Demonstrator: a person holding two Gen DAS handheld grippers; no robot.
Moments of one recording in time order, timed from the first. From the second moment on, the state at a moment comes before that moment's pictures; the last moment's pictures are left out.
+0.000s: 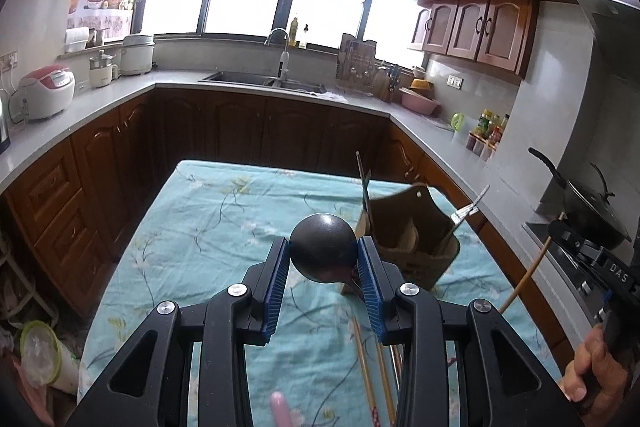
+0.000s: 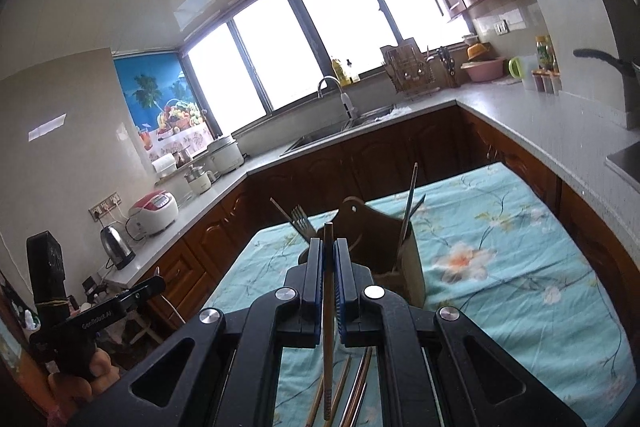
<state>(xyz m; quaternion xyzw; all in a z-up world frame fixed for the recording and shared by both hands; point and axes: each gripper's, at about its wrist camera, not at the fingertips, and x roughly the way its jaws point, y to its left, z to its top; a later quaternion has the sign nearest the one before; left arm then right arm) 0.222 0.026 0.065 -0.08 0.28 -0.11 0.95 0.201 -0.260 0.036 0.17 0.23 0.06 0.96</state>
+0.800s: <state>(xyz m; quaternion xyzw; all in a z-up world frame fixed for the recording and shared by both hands) 0.302 -0.018 0.064 -0.07 0.20 -0.08 0.97 0.254 -0.290 0.075 0.14 0.13 0.02 0.98</state>
